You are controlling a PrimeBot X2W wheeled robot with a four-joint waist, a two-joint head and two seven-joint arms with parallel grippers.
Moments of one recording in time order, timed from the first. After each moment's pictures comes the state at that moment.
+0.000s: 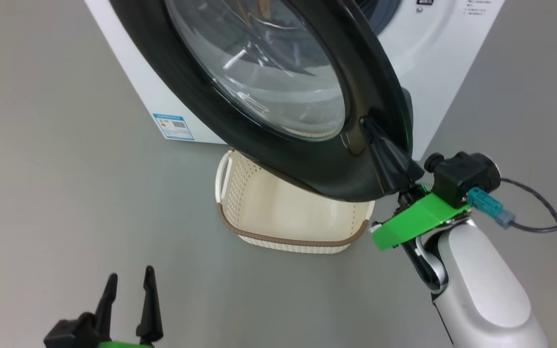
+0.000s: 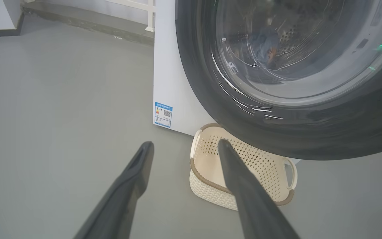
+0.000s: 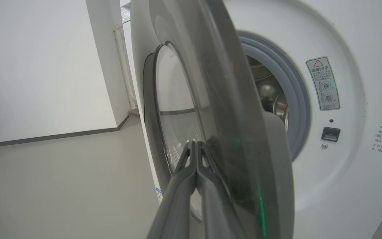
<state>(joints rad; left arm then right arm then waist) 0.03 0.04 -0.12 0.13 -0.39 0.03 -0.26 -0.50 -0.07 0.23 0.29 0.18 0.13 -0.26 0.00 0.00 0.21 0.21</state>
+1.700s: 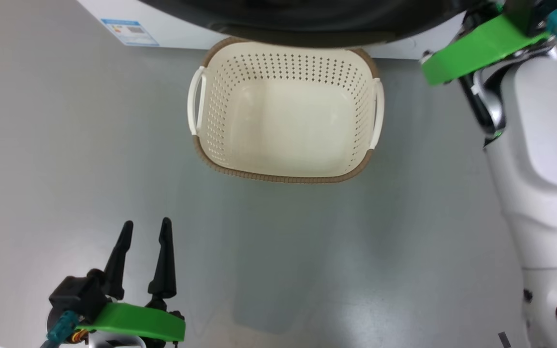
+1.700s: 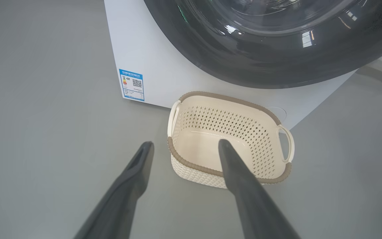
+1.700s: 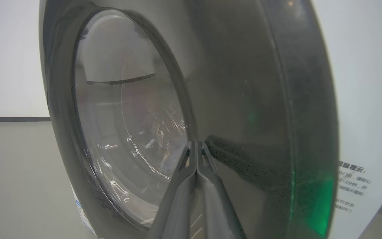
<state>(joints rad) -0.11 0.04 -0.16 0.10 -0.38 -0.04 -0.26 -1.02 -0.14 0.14 0.44 0.02 0.13 -0.26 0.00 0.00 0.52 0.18</state>
